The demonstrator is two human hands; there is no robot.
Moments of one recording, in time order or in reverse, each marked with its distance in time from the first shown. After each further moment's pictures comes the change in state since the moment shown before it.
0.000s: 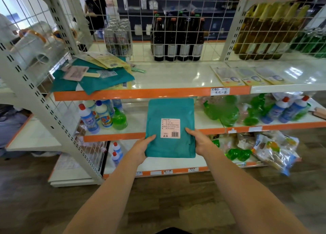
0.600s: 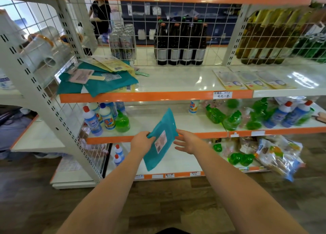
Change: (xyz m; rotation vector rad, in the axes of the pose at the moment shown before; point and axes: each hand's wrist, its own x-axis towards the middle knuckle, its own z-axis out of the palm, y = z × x) left_hand -0.005 0.024 -0.004 1.243 0.332 0.451; right_hand 0.000 0.002 0.047 -0.200 0.048 0.093
